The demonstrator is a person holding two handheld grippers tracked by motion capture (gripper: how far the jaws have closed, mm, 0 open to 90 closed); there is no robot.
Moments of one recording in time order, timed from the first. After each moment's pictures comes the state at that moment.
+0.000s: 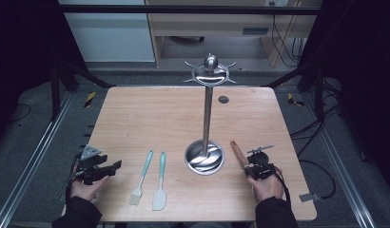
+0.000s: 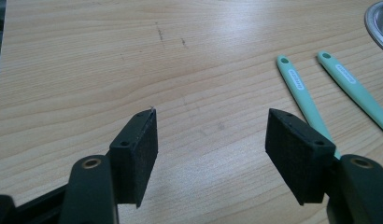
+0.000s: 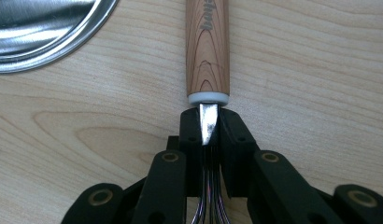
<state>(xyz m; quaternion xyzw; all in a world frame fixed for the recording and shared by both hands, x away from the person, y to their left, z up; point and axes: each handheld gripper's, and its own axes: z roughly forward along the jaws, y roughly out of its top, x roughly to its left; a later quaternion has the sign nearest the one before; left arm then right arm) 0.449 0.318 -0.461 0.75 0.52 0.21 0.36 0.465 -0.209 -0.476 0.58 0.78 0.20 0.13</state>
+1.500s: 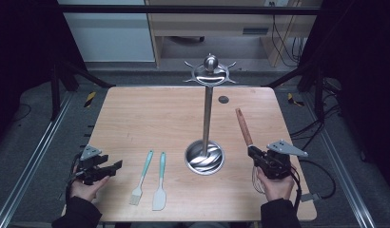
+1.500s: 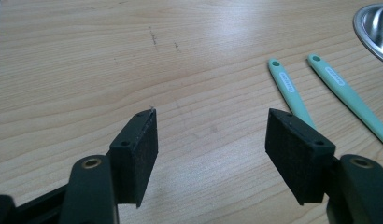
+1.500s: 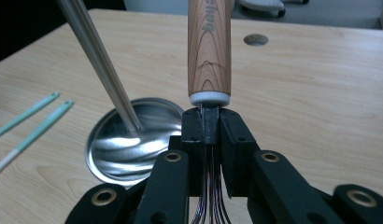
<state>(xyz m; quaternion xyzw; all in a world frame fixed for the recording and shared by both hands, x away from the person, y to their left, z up) 0.447 0.316 -0.459 0.75 0.51 0.21 0.37 0.425 -0.224 -0.403 0.49 0.70 0.45 0.24</state>
